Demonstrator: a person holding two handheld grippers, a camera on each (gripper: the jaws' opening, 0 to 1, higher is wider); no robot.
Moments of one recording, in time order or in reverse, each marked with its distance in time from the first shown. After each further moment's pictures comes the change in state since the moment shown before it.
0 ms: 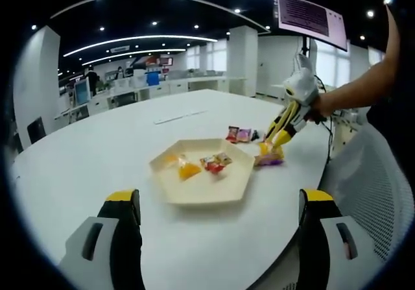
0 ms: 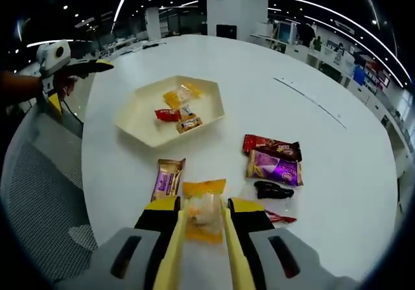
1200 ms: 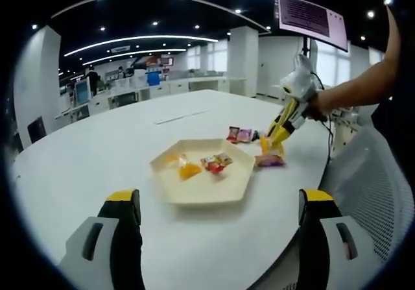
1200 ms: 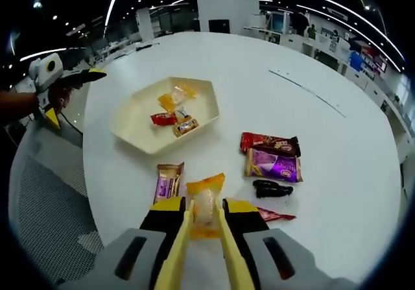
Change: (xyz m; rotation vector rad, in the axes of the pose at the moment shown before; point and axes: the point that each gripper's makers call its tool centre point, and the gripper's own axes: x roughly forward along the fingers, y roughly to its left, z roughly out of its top) left arm 0.000 0.000 0.001 -0.003 0.000 0.003; right arm -0.006 -0.005 0.008 0.069 0.032 0.009
